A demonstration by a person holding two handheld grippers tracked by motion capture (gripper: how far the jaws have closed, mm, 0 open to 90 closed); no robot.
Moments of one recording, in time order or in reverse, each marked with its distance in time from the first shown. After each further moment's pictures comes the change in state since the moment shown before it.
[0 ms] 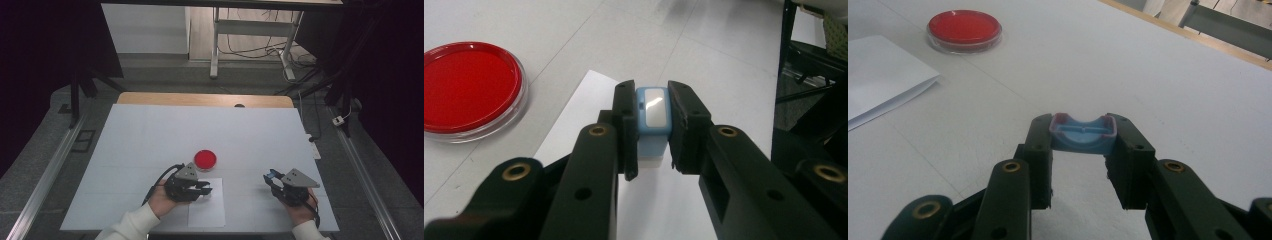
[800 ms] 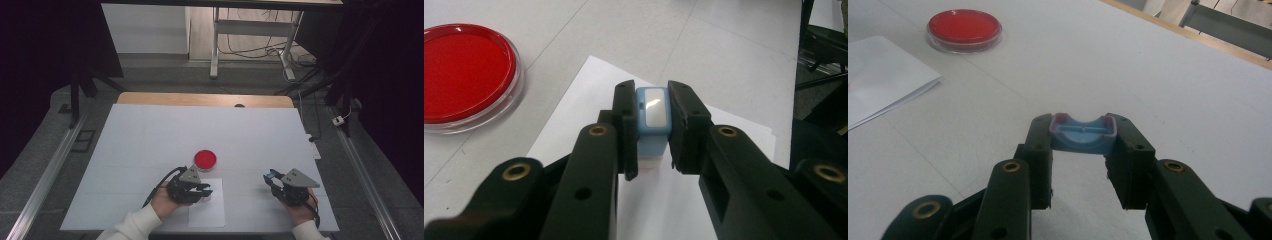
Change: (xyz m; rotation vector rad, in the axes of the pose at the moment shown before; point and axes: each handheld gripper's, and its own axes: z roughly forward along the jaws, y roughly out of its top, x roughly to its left) left arm 0.000 -0.005 0.011 0.042 0.018 0.017; right arm 0.000 0.000 0.000 0.003 -0.004 -0.003
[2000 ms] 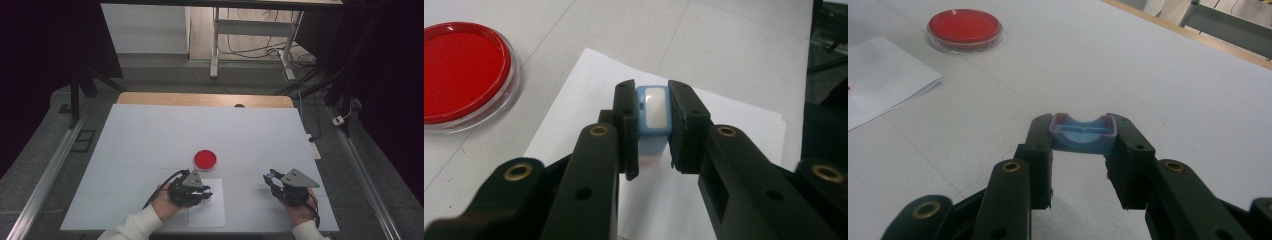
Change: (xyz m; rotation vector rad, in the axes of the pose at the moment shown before) left arm -0.008 0.000 0.004 0.045 0.038 0.066; right arm 0.000 0.000 0.000 -0.001 0.005 0.002
